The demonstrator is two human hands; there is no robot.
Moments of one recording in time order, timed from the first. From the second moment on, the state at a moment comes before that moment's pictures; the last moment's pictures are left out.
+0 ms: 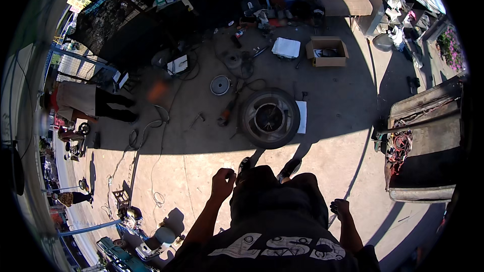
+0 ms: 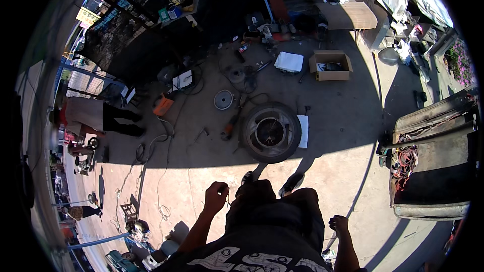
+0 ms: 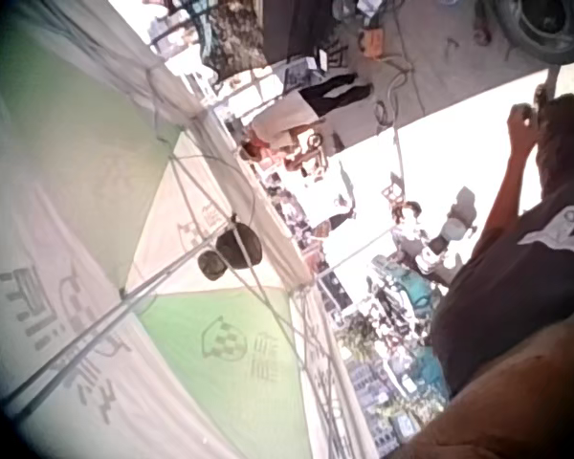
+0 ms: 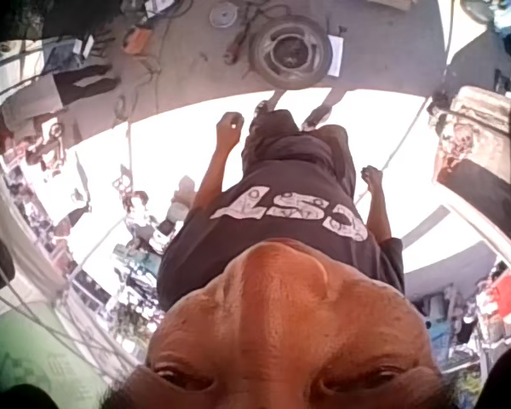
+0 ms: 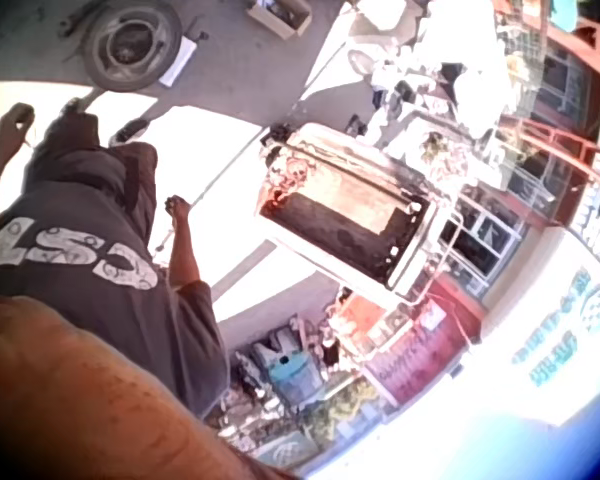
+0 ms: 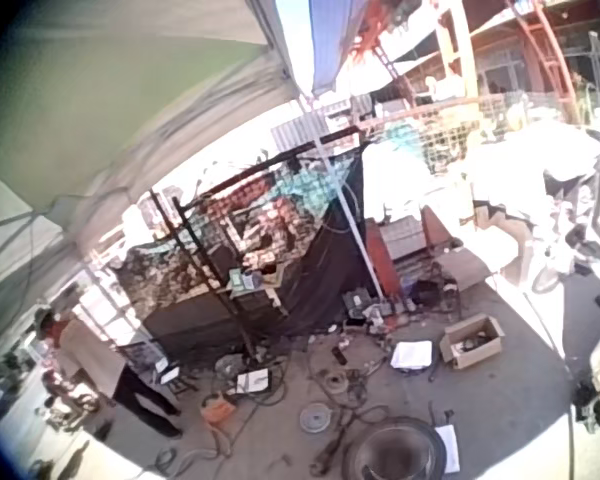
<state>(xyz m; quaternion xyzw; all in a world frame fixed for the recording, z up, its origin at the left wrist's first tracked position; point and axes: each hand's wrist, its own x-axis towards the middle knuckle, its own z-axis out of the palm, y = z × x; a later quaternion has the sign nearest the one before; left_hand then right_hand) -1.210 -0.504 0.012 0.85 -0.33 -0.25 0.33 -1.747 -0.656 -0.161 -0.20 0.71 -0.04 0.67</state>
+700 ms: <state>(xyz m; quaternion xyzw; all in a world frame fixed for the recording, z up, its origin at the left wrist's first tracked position) -1.233 -0.522 0.014 0.85 -0.35 -0.24 0.32 -1.778 -0.637 -0.171 -0.16 0.72 -0.05 0.67</state>
